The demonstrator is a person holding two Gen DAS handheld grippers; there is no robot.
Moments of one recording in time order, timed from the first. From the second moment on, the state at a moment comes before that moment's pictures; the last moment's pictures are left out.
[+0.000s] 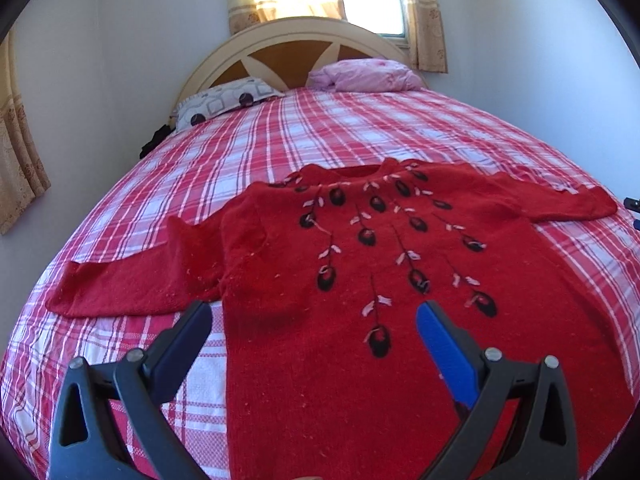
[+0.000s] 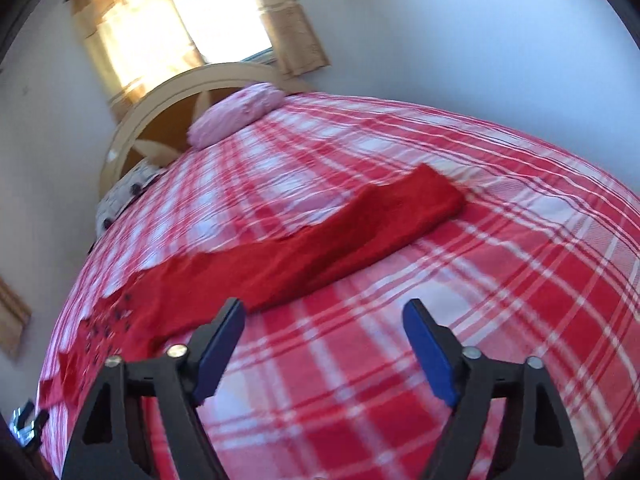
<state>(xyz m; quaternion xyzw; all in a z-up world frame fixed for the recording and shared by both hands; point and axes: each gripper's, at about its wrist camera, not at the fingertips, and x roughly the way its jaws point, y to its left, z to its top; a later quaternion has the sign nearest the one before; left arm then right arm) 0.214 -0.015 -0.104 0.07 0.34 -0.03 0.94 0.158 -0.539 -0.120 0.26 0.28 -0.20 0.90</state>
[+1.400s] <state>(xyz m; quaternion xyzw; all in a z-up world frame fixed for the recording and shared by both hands) 0.259 -0.006 -0.127 0.04 0.38 -0.05 0.92 0.274 -0.595 -0.092 0.22 0.29 -0.19 0.91</state>
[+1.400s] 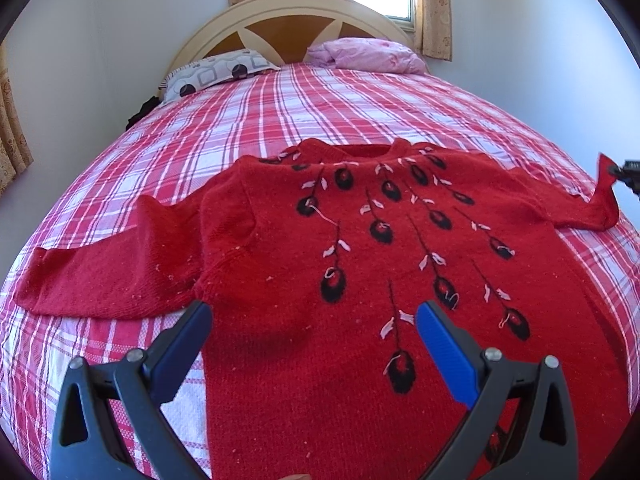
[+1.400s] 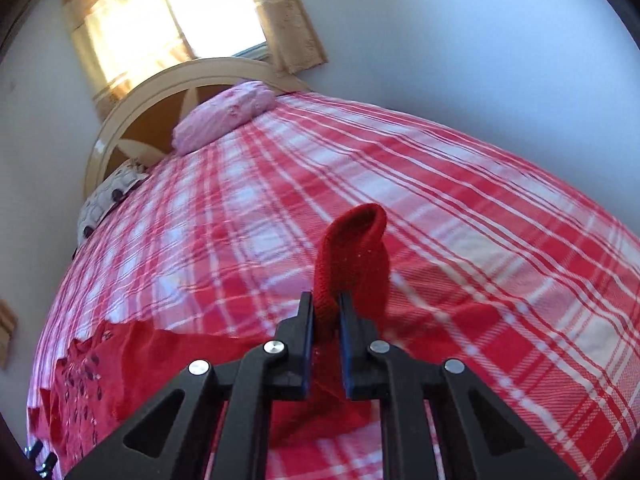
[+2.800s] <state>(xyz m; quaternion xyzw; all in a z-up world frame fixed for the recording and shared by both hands) 0.274 0.004 -0.131 -0.04 0.45 -0.12 0.88 0.371 -0.272 -0.137 0.02 0.37 0.13 0.92</state>
